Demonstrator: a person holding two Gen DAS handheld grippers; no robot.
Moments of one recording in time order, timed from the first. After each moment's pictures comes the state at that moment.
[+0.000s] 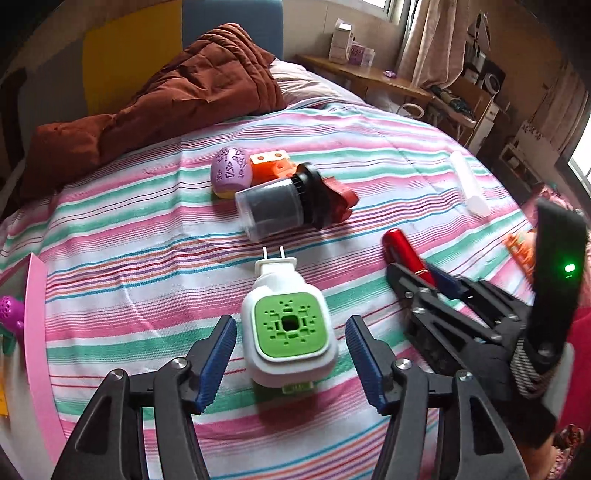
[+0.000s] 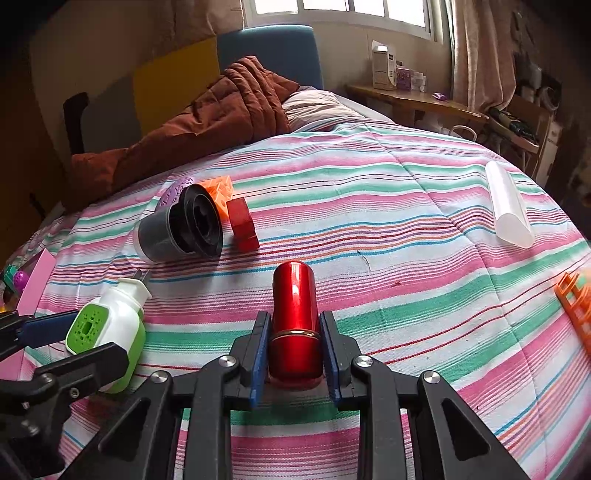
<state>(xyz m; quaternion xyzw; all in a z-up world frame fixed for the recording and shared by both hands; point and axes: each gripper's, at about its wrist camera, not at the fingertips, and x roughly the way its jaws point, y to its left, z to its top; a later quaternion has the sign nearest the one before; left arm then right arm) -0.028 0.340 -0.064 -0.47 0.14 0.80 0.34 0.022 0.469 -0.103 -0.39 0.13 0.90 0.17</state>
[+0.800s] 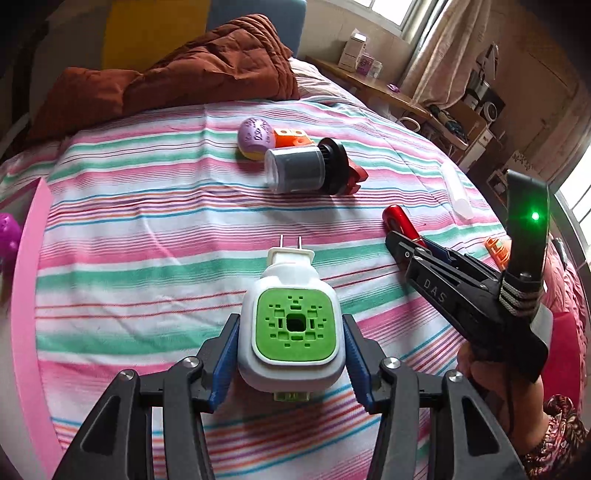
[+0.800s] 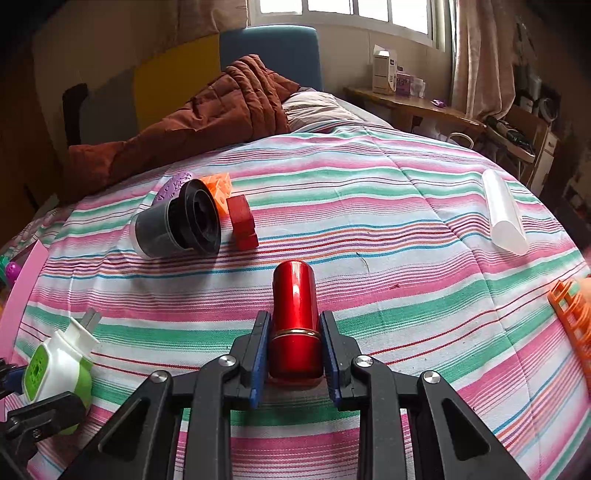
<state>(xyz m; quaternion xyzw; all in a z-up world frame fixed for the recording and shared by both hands) -0.015 0.281 -0.071 -0.49 0.06 0.79 0.36 0.020 0.463 -0.103 -0.39 0.10 0.90 0.18</state>
